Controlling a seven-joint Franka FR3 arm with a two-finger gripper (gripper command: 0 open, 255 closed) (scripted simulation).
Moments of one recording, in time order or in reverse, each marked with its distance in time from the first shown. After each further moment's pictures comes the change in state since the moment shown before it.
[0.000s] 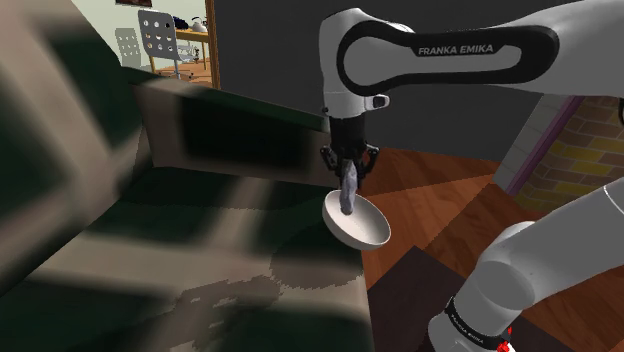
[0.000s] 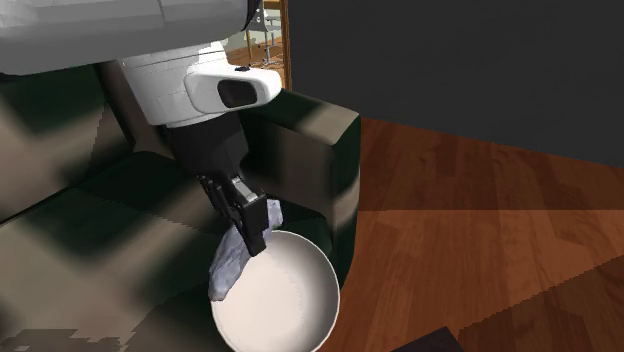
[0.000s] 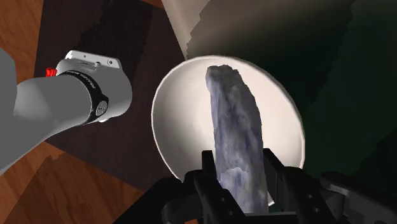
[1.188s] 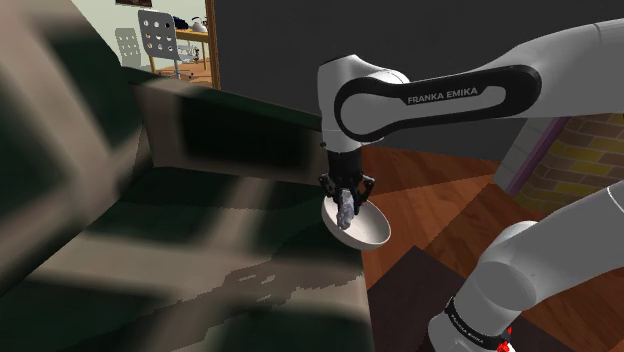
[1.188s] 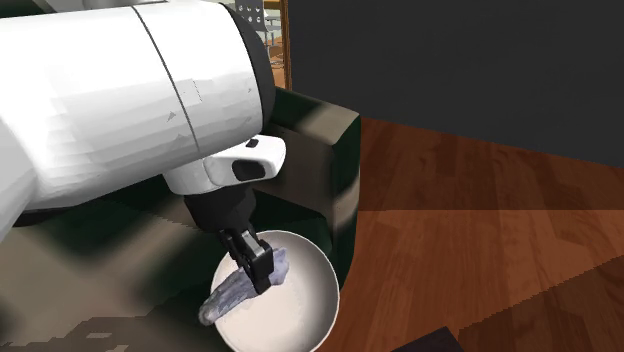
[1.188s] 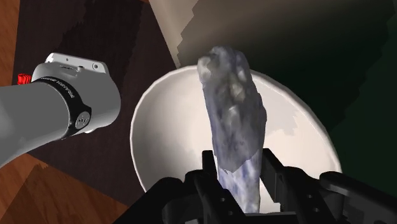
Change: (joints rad) arm 0.016 -0.019 0.025 -0.195 0.025 0.177 0.011
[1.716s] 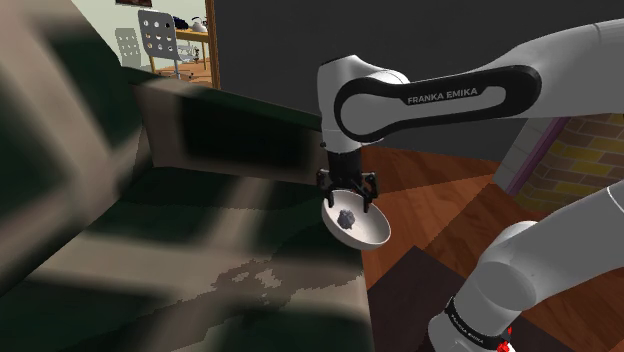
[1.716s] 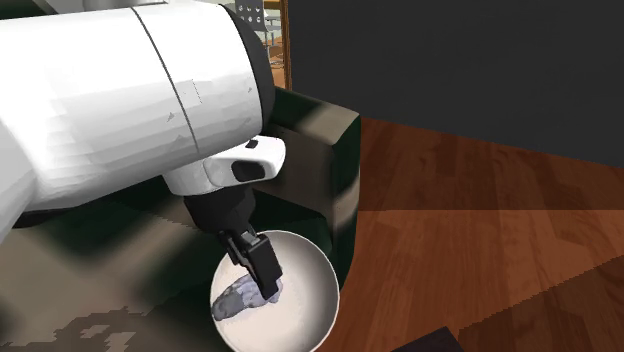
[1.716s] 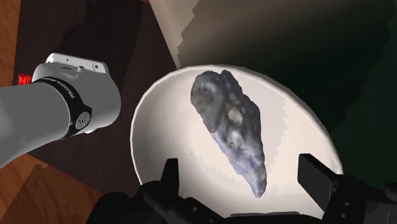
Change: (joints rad) arm 0.001 0.000 0.001 -0.001 0.001 0.000 0.000
